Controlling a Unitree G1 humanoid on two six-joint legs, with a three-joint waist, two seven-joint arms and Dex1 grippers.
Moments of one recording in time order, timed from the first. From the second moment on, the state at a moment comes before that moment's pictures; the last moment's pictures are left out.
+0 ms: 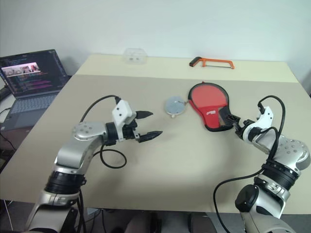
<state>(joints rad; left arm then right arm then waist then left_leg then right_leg) -0.51 0.53 -0.08 -0.12 -0.22 0.46 -0.91 -0.69 -0.28 -0.81 0.10 0.76 1.38 -0.11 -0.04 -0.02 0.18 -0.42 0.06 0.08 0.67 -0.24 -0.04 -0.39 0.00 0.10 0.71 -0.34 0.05</state>
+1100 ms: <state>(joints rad) -0.46 0.59 -0.07 -0.22 -0.26 0.53 -0.84 -0.78 -0.22 -0.68 0.39 0.77 1.13 -0.07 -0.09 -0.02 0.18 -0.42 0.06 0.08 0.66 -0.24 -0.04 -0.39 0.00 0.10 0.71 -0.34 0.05</state>
